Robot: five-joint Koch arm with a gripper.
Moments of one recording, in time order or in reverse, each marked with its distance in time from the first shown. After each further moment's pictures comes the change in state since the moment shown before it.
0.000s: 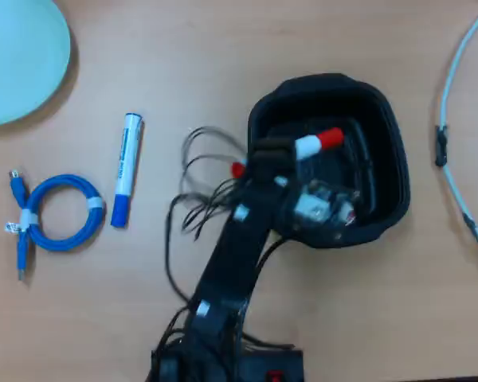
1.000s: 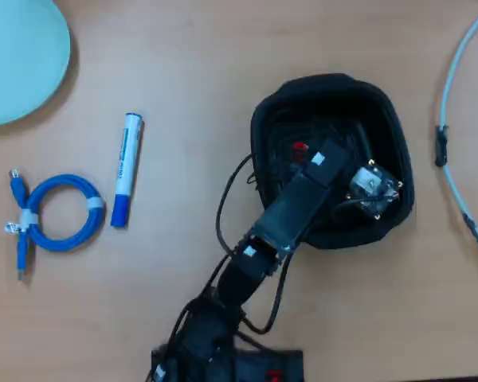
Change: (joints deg) arm 13.1 -24.7 0.1 -8.6 11.1
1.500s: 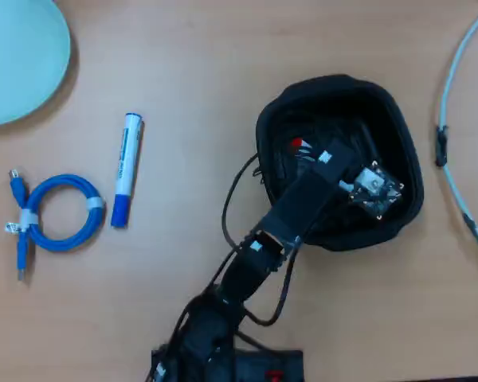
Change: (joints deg) arm 0.9 -3.6 0.0 -0.5 8.4
